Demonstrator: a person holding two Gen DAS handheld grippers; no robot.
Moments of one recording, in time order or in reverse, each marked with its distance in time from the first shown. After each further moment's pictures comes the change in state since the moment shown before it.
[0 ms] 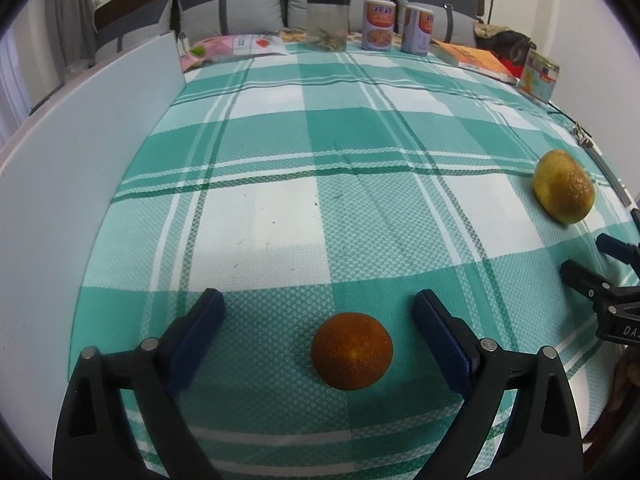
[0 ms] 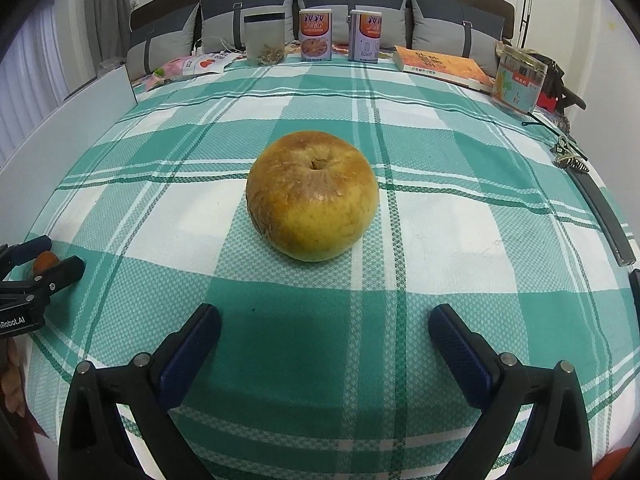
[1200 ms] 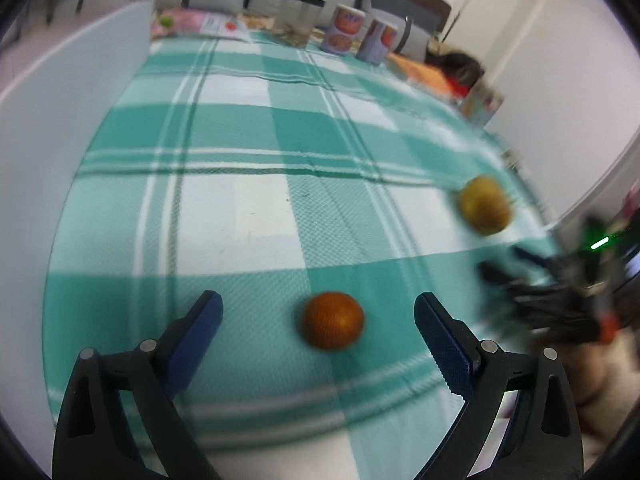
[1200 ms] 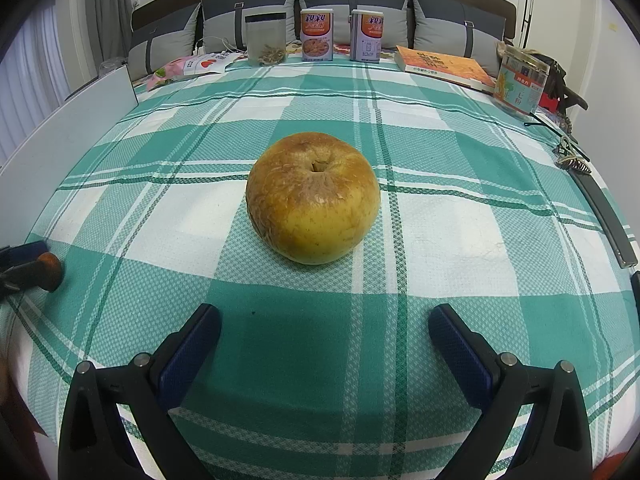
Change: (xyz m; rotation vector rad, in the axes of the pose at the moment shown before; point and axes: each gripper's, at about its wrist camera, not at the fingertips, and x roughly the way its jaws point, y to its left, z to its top) left arm -0.027 0.056 0.009 -0.104 0.085 -0.386; right arm 0.000 0.000 0.000 0.002 0.000 0.002
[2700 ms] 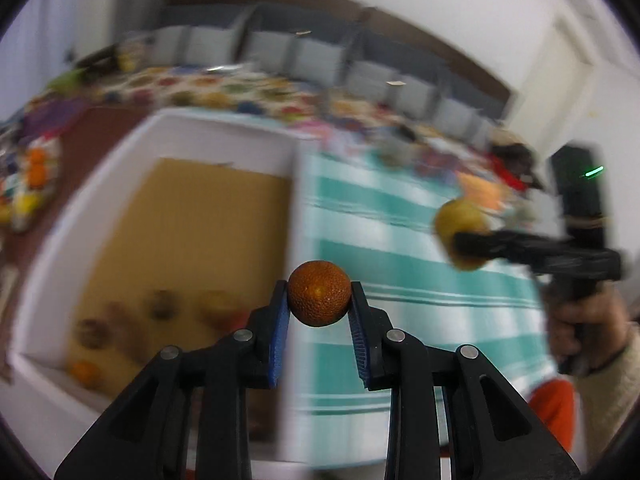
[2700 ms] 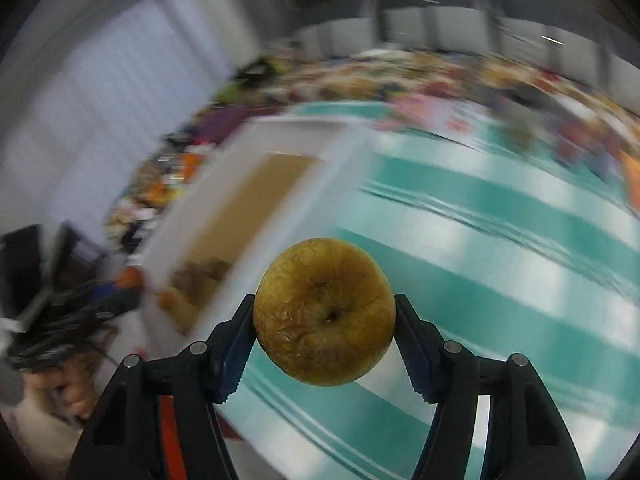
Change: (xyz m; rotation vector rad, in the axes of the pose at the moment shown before) left arm -0.213 0.095 0.070 -0.174 -0.195 0.263; right arm -0.090 0.245 0.217 -0.276 0.132 0.691
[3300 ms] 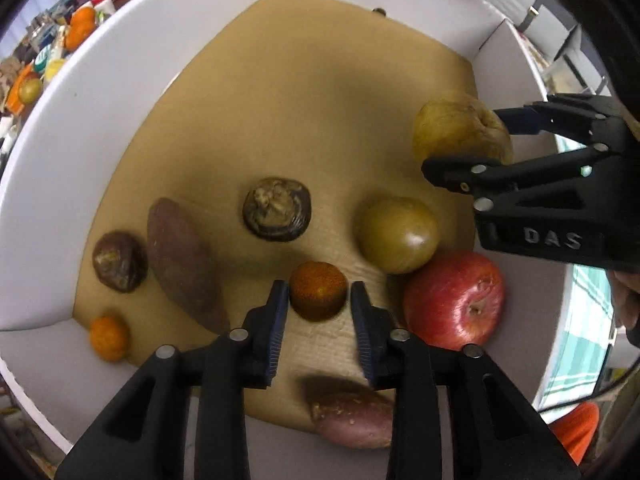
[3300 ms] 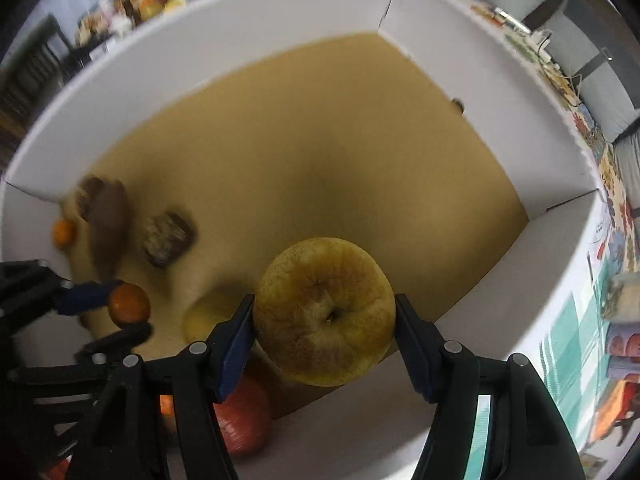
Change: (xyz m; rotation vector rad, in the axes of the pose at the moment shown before) left arm 0.141 0.112 -0.026 -0.205 0.432 0.224; right arm 0.265 0.081 0.036 -0.481 0.501 -0.317
